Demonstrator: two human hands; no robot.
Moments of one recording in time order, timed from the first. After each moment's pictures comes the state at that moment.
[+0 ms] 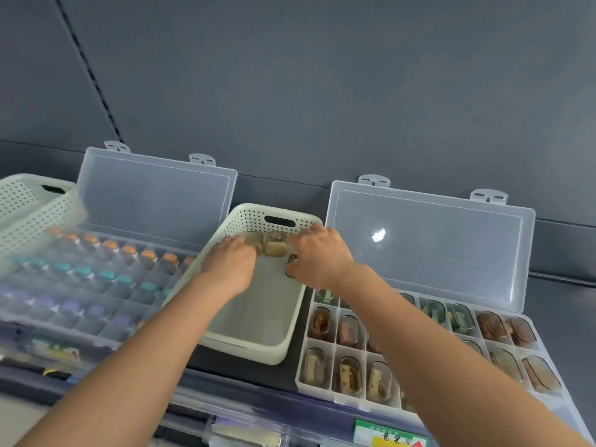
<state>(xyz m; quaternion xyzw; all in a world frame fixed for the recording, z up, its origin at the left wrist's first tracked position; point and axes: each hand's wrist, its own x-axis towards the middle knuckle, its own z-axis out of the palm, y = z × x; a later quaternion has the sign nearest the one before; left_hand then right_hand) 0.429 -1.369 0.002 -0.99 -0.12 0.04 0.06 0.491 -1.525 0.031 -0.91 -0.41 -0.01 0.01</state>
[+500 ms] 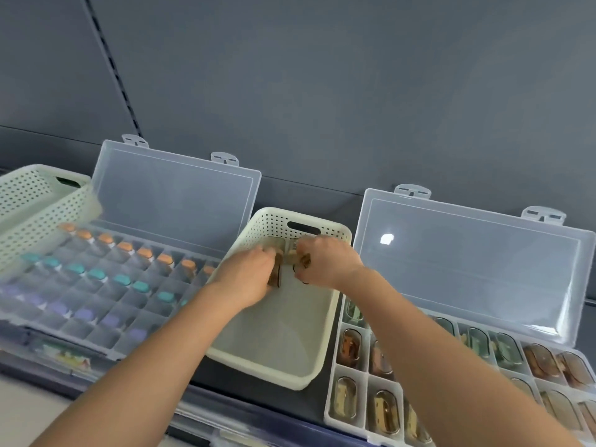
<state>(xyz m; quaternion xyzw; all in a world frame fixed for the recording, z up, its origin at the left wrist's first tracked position) 0.436 -1.341 -0.009 -1.00 -0.08 0.04 0.00 0.521 -1.480 0.011 -0.92 -0.37 0.09 0.09</state>
